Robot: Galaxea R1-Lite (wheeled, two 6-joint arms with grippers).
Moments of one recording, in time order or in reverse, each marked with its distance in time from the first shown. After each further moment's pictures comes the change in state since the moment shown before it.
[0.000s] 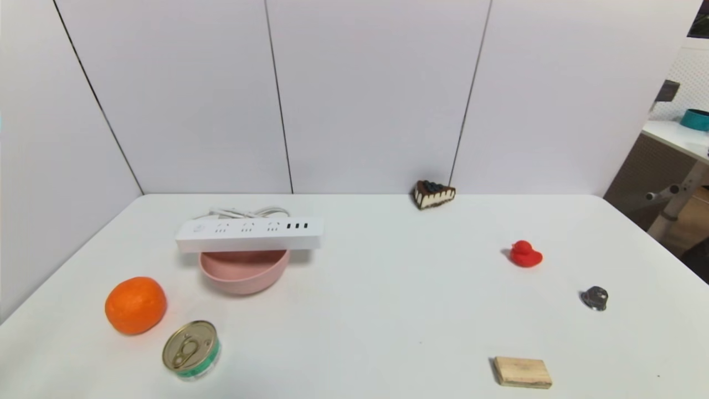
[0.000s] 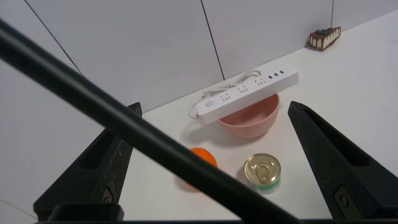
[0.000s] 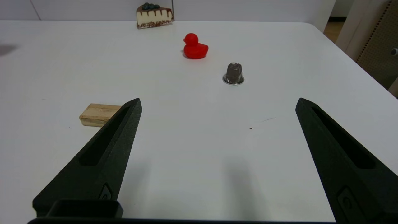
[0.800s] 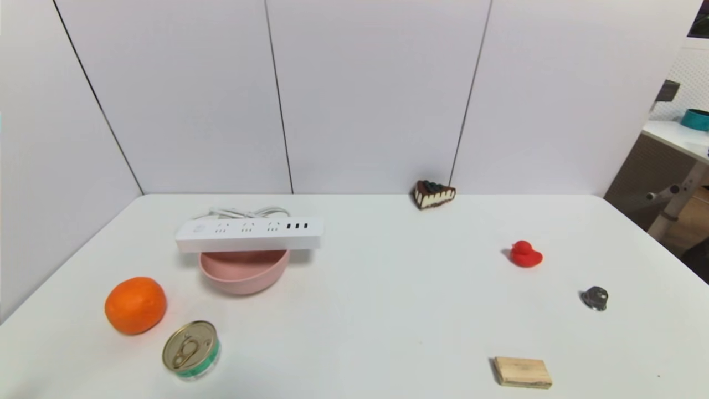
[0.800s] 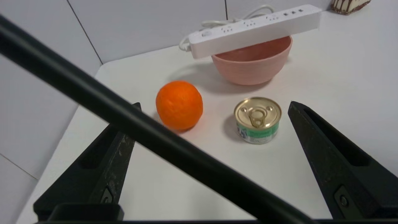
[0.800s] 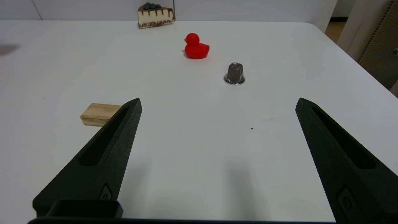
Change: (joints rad) left arm 0.108 -0.252 0.480 -0.174 0.002 -0.135; right arm 0.001 0.000 0.000 0.000 0.000 0.000
